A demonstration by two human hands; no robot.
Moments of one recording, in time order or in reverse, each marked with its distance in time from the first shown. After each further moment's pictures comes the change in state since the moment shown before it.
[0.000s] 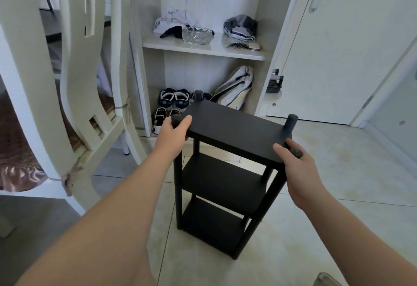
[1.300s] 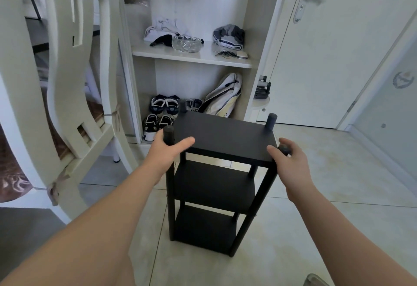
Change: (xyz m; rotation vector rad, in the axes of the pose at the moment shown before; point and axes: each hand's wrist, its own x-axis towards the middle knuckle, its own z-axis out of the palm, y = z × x) left_hand -0.020 -0.011 -0.002 0.020 -0.145 -0.012; right_hand 0.018 -0.007 -0.019 -0.206 0.090 -0.097
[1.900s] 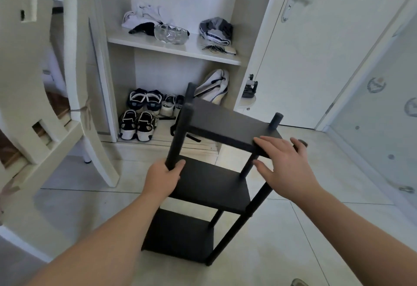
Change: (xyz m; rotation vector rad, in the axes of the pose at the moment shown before) left_hand 0.030 -0.078 0.049 0.183 0.049 -0.024; right_hand 0.023 -0.006 -0.014 -1.139 -0.148 -0.690
